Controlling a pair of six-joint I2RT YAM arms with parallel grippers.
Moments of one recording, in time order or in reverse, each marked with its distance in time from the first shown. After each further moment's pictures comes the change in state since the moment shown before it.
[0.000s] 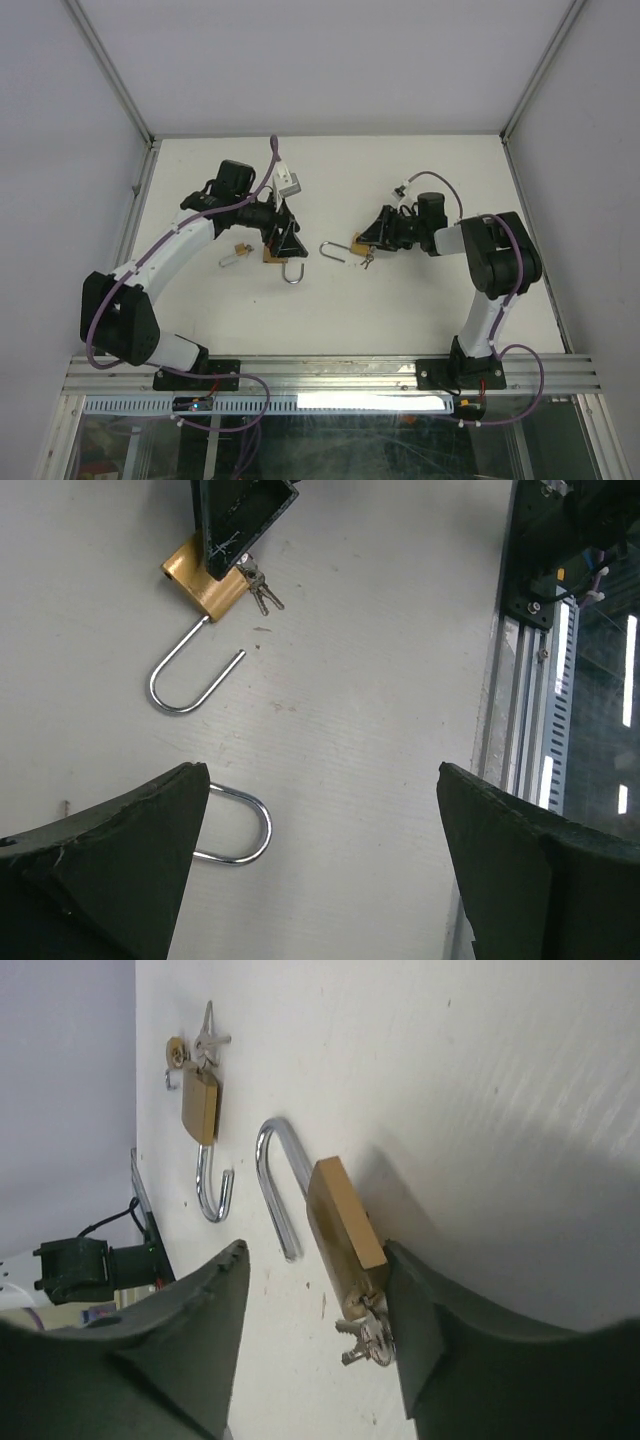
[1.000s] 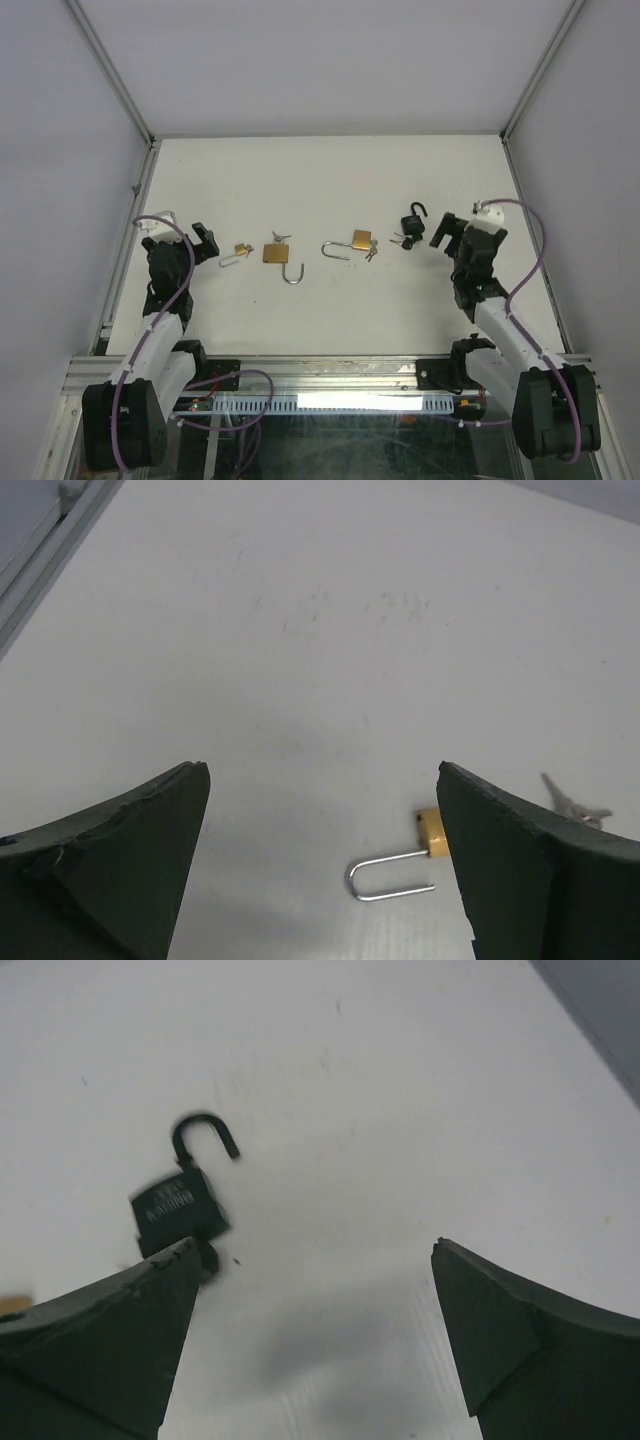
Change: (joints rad) left arm 0.469 -0.603 -0.838 0.892 -0.964 -0.593; right arm -0.060 -0.930 -0.262 -0.317 1.214 -0.361
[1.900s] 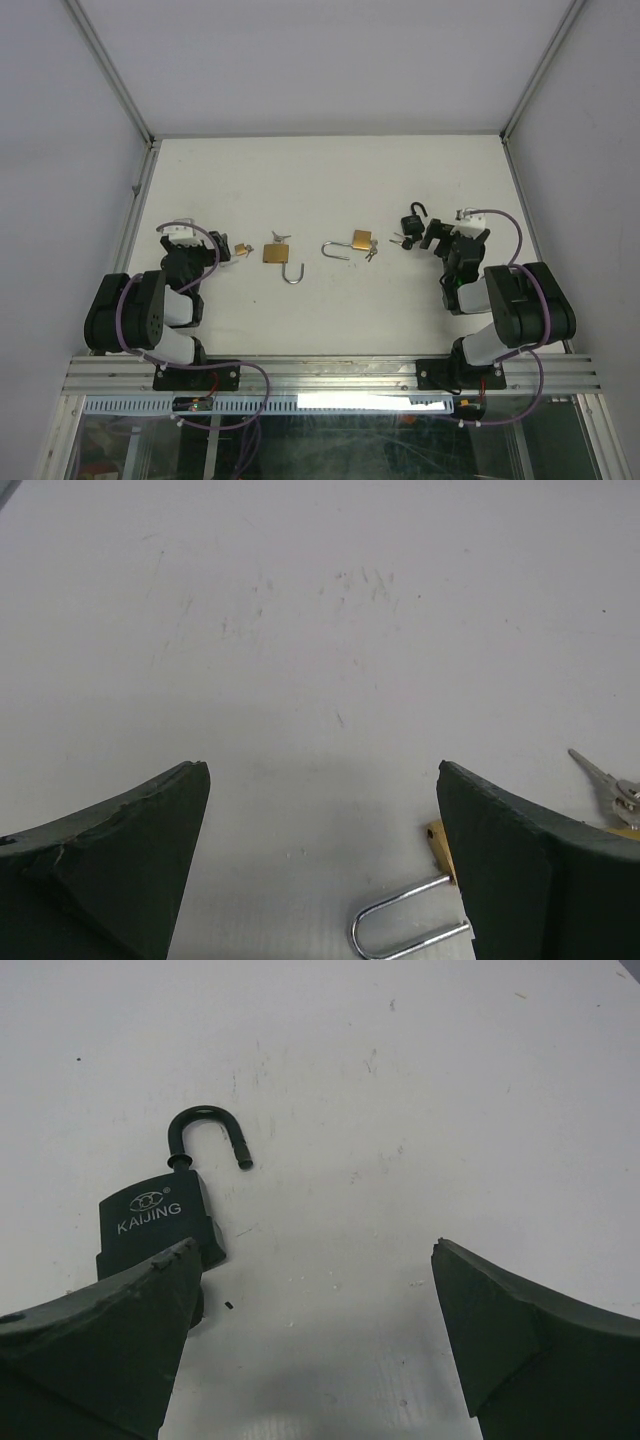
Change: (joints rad) left arm 0.002 0.619 -0.236 0.931 0.102 0.101; right arm -0.033 0.569 -0.282 0.954 -0.098 -0.103
